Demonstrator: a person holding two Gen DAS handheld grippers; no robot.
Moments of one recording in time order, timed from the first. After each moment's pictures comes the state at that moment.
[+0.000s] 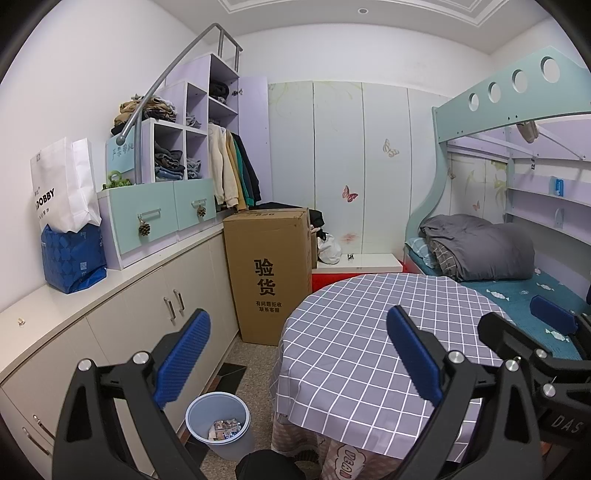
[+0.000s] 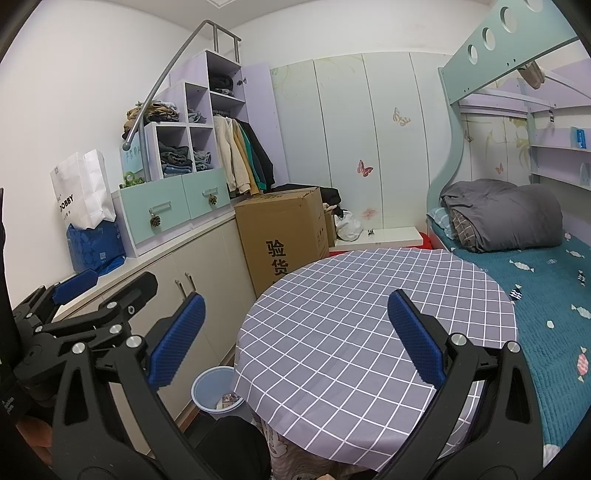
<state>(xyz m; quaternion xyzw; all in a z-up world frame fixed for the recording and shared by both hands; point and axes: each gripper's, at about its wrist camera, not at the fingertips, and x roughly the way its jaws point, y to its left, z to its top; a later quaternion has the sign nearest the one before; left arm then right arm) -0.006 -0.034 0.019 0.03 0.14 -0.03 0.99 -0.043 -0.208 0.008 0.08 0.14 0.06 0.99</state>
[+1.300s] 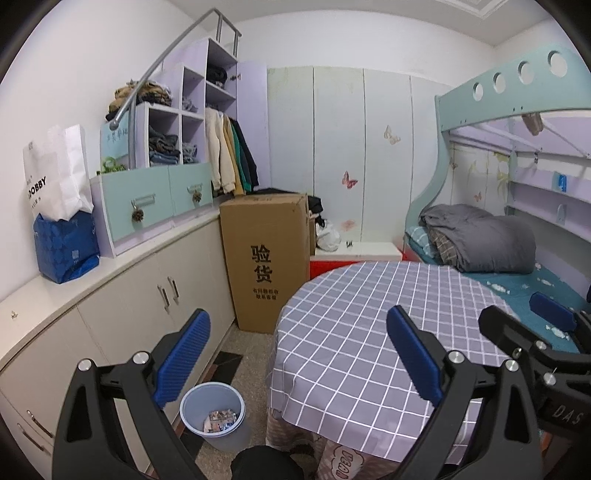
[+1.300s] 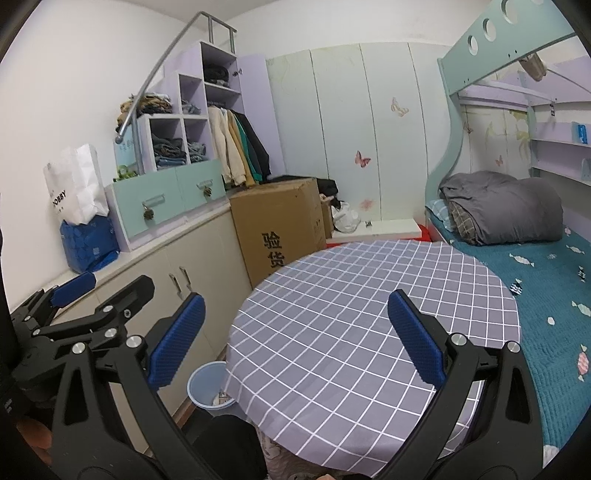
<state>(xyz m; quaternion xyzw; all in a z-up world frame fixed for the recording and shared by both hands) 0.022 -0.026 0.000 0.03 0.18 -0.04 0.98 -0.016 -0.216 -0.007 0.08 0.16 0.05 0.98</state>
